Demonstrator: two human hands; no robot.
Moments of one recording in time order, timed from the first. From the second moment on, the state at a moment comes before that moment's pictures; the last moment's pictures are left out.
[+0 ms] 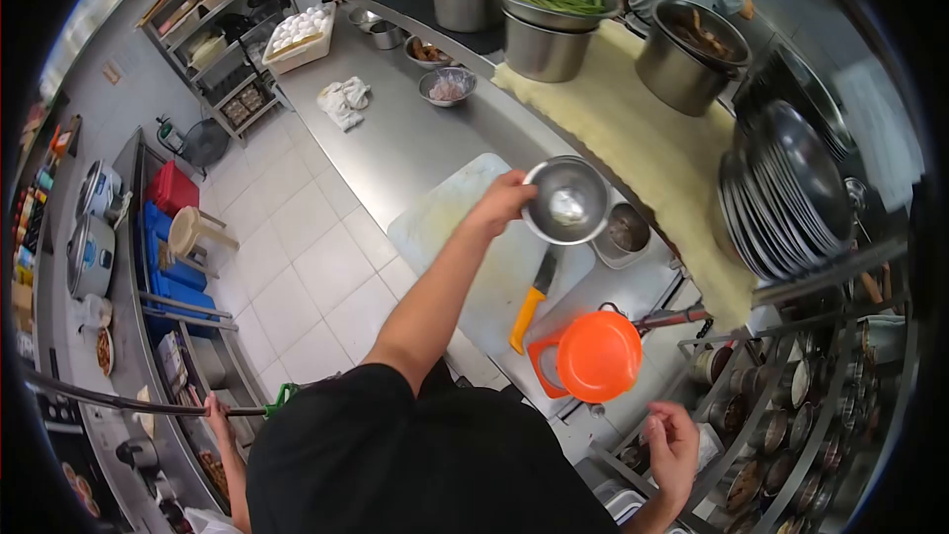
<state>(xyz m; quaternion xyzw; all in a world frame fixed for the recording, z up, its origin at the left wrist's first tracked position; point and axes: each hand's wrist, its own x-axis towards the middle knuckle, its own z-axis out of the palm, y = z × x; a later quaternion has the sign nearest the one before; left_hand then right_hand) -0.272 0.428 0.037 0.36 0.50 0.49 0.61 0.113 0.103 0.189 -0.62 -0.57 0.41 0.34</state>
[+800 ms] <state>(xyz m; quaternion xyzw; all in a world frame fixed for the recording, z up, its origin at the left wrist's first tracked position) -0.749 0.360 -0.036 0.09 0.65 0.70 0.29 -0.707 0.686 -0.054 -0.26 -0.93 0.15 0.21</state>
